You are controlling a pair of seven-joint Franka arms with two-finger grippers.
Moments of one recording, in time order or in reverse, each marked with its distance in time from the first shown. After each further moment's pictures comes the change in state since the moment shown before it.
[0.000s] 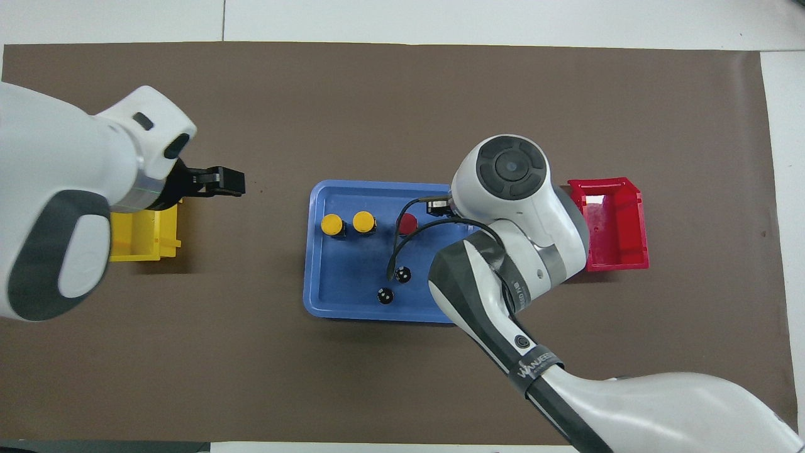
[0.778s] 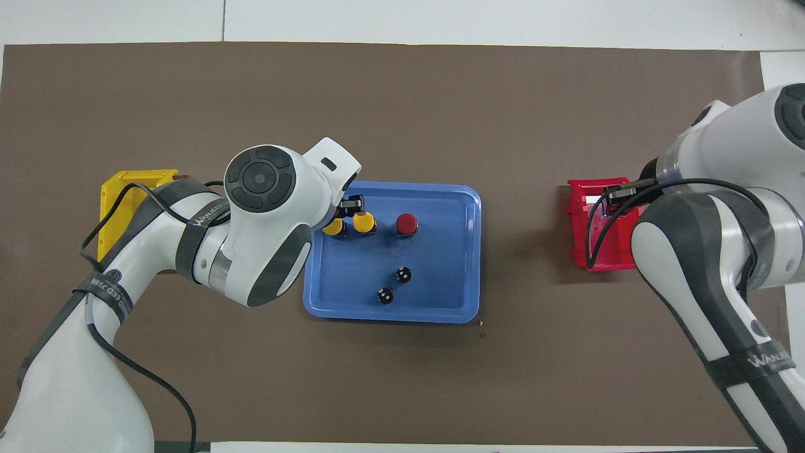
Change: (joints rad) left arm -0.189 0.219 0.003 -0.044 0.000 0.226 -0.201; right arm -0.396 -0.247 -0.005 -0.281 0.002 0.022 -0.541
